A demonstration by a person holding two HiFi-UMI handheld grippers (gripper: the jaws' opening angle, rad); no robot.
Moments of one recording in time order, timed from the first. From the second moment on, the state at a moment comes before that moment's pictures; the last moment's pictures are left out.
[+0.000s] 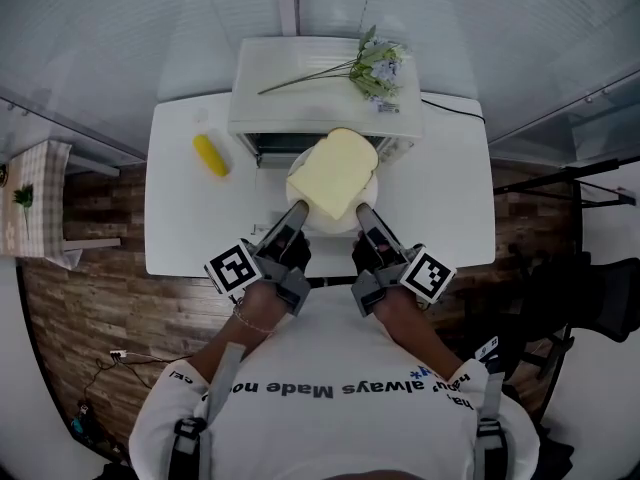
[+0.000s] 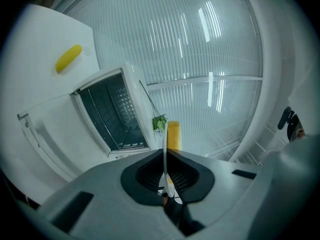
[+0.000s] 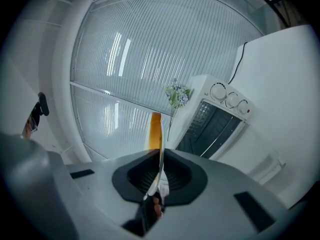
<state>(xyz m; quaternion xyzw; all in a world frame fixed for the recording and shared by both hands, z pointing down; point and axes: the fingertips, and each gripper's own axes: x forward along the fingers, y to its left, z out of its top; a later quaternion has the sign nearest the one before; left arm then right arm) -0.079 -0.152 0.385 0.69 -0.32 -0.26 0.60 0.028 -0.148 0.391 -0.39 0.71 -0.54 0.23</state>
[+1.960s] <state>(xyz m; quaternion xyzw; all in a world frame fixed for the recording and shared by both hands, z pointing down) -0.056 -0.166 0.505 0.66 -0.36 -0.21 0.63 0.051 -0.166 0.508 -0.39 0.68 -0.60 0.16</state>
